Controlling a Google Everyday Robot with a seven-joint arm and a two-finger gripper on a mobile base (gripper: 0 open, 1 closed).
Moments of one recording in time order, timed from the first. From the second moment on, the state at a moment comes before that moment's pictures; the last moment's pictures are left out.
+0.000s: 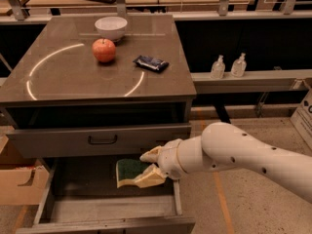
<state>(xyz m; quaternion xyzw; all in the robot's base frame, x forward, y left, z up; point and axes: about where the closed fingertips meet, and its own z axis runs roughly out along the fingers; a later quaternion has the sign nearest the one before) 0.454 0.032 0.682 -0.55 0.72 0.26 0.34</state>
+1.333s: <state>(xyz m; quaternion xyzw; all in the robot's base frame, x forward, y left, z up) 0.481 0.069 0.511 -0.52 0.73 0.32 0.30</state>
